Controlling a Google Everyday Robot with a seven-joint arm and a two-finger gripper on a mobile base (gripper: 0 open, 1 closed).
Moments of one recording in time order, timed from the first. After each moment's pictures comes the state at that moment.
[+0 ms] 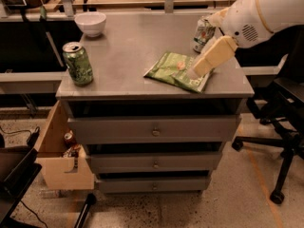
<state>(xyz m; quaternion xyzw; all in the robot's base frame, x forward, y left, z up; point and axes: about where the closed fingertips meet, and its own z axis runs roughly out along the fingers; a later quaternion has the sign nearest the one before) 0.561 -0.117 0.984 -0.54 0.74 0.13 0.38</state>
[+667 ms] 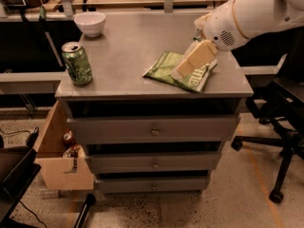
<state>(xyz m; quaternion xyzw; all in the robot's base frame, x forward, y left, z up) 0.587 -0.088 0.968 -0.53 0.74 0.14 0.40</state>
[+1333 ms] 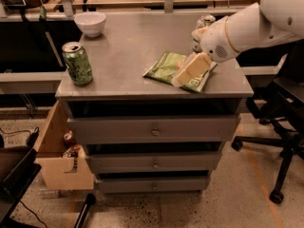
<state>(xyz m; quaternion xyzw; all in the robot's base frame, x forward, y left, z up) 0.616 -0.091 0.923 -0.53 0.73 0.15 0.40</state>
